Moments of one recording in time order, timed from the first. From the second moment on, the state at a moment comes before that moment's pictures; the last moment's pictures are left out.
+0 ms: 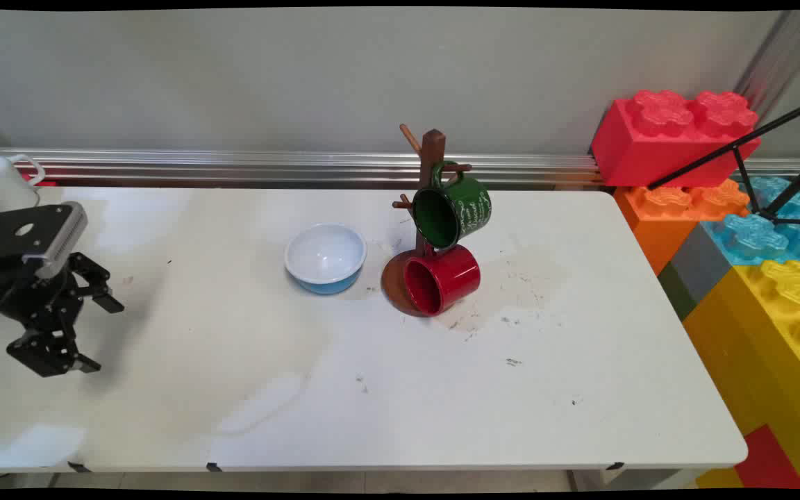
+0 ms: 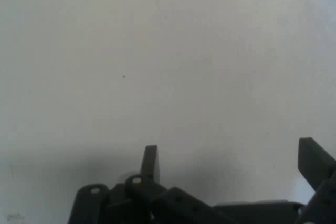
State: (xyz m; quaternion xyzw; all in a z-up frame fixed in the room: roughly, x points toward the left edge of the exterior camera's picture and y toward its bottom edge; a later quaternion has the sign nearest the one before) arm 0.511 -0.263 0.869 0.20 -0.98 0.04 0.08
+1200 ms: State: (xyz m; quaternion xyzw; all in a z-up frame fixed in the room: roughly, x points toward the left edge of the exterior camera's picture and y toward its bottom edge) arm 0.443 -0.305 0.950 0.30 -0.89 0.13 0.33
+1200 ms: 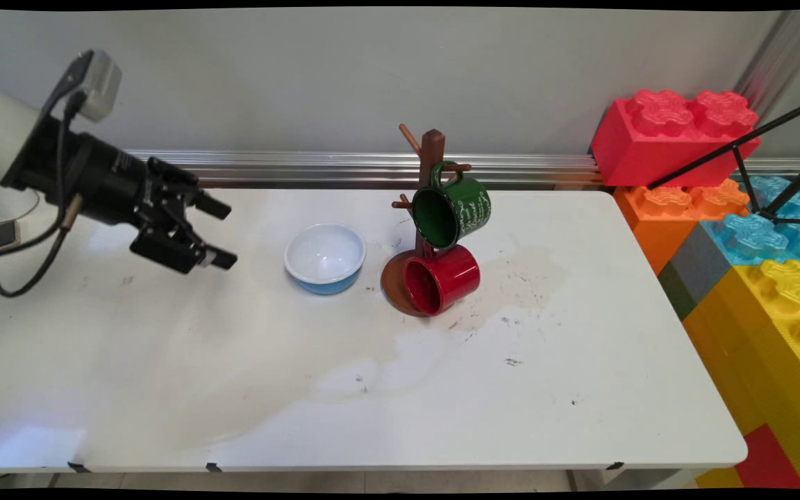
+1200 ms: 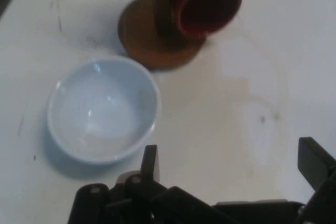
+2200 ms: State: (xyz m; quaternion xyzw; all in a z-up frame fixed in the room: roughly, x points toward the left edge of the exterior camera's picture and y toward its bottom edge) arm 0.376 -0.315 0.974 0.31 -0.87 0.14 0.35
